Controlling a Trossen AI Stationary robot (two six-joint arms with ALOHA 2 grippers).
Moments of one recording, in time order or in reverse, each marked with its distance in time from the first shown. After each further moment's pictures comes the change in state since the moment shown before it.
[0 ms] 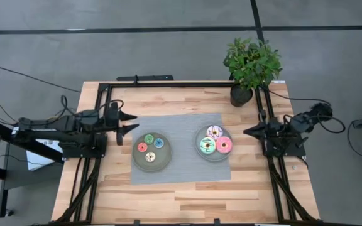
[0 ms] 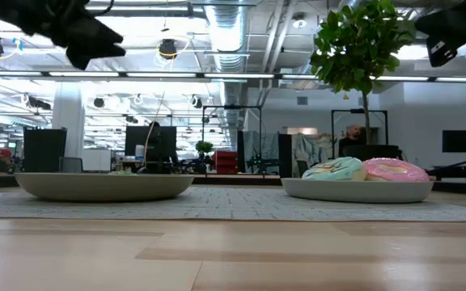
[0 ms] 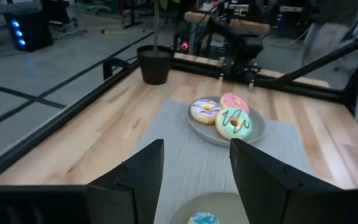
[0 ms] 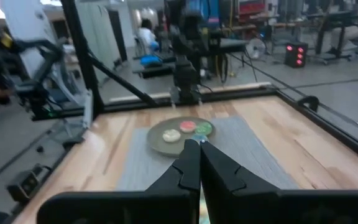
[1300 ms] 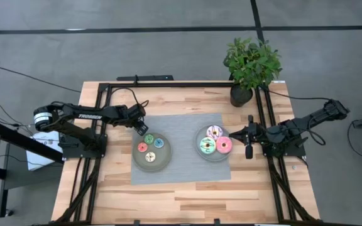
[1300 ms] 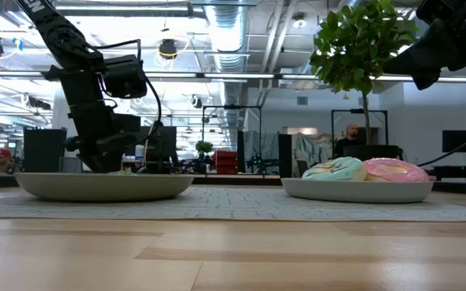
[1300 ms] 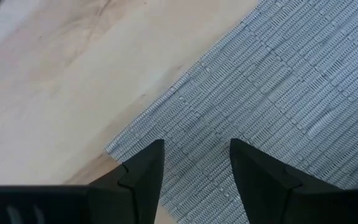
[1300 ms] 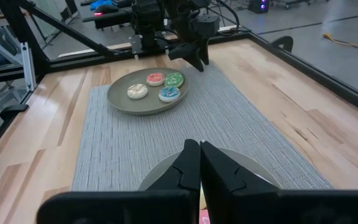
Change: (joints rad) left arm 0.404 0.934 0.086 -0.131 0.018 -0.247; right arm -0.129 0.417 -0.044 0.194 0.001 0.150
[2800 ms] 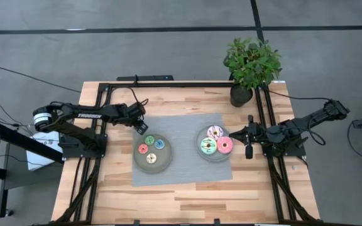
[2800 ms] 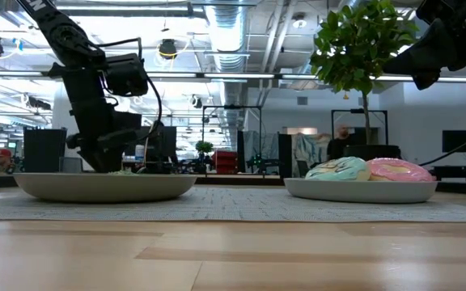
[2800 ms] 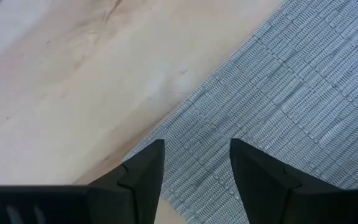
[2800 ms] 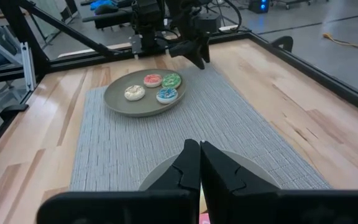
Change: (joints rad) left arm 0.021 -0.010 0.023 -0.038 0.014 0.018; right arm 0.000 0.000 0.000 0.000 0.000 0.000
